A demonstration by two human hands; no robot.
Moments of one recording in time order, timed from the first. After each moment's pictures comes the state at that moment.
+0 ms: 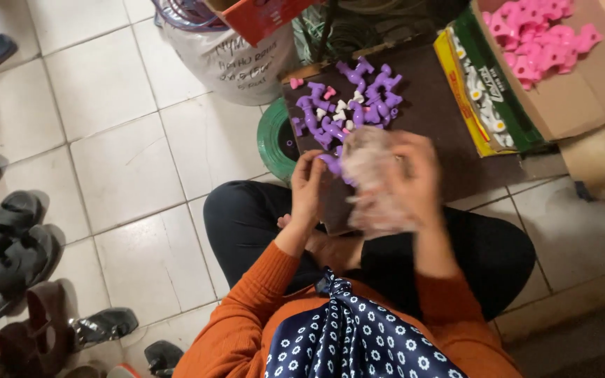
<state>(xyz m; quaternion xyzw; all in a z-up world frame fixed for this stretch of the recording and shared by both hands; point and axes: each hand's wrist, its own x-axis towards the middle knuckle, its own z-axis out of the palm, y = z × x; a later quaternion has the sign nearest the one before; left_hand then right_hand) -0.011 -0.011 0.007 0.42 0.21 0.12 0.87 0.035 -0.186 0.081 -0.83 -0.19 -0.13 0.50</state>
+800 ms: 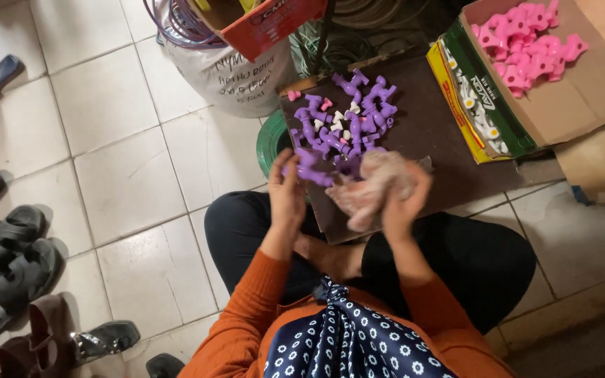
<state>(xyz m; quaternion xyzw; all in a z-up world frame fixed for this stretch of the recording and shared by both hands) -0.003 0.016 -0.020 0.38 0.21 0.19 0.88 0.007 -0.162 0.031 -0.75 -0.11 -0.30 0.58</state>
